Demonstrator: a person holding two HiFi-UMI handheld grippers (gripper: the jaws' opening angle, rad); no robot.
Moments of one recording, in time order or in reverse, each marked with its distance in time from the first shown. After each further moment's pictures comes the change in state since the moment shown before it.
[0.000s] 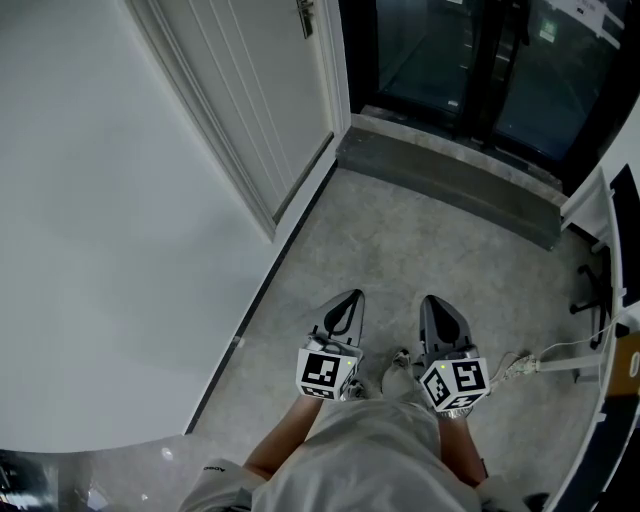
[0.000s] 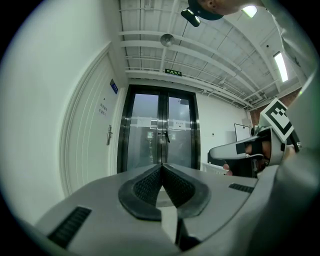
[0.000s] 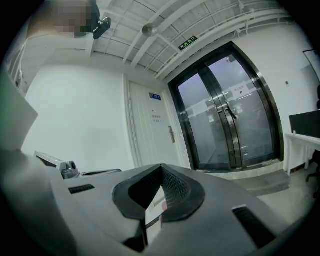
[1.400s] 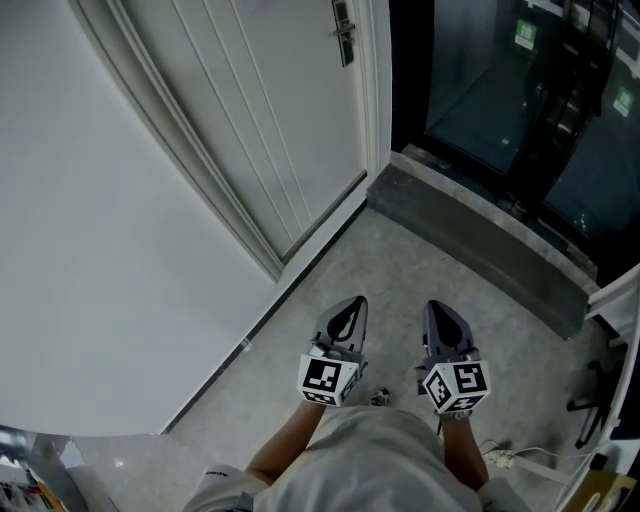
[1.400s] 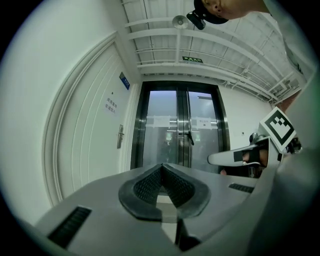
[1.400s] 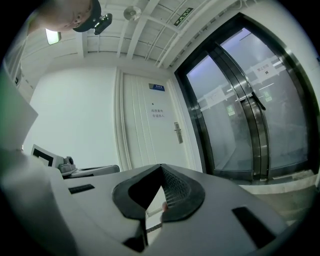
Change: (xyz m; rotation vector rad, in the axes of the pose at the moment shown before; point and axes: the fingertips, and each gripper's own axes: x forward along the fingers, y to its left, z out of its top) left arm 0.284 0.102 0.034 -0.024 -0.059 0.221; right arm 0.277 -0.176 0.062 -0.038 0.045 0.215
